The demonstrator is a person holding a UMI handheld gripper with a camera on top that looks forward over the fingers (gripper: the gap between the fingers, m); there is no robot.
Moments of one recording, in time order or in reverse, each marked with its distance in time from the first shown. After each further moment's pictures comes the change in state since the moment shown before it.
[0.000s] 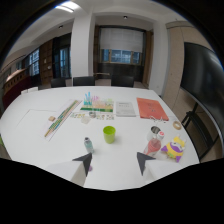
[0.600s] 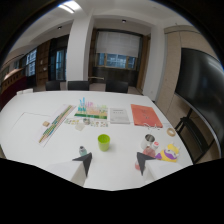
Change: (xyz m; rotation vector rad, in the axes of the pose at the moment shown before) arm 0.003 -0.033 0.000 0.047 0.081 -0.019
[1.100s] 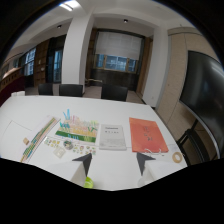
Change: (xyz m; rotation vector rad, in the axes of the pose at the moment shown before) arm 0.056 -0.127 0.227 0.029 0.014 -0.031
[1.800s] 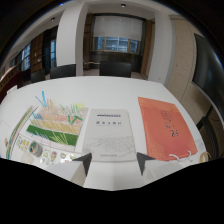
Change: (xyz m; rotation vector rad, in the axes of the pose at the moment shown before) arm 0.017 0.076 0.287 -0.177 -0.049 0.045
